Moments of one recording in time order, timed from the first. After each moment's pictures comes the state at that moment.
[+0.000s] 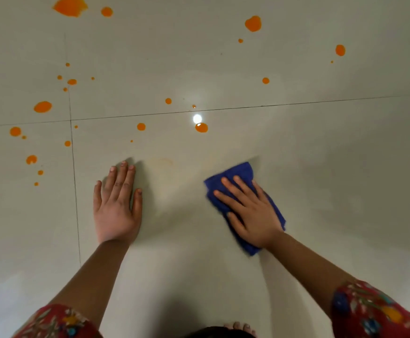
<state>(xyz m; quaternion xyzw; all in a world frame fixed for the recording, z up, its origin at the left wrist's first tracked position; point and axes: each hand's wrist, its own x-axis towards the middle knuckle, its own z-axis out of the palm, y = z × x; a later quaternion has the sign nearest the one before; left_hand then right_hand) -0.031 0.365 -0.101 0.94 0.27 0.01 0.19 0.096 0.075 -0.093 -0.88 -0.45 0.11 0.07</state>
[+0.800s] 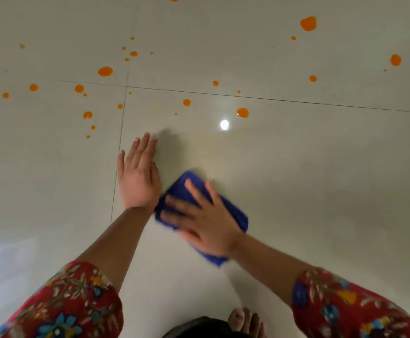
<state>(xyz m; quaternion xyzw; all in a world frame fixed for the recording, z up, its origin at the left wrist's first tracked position) -0.050 0.371 -0.099 0.91 0.33 0.13 0.23 0.005 0.178 -0.105 -0.76 -0.64 0.10 0.07</state>
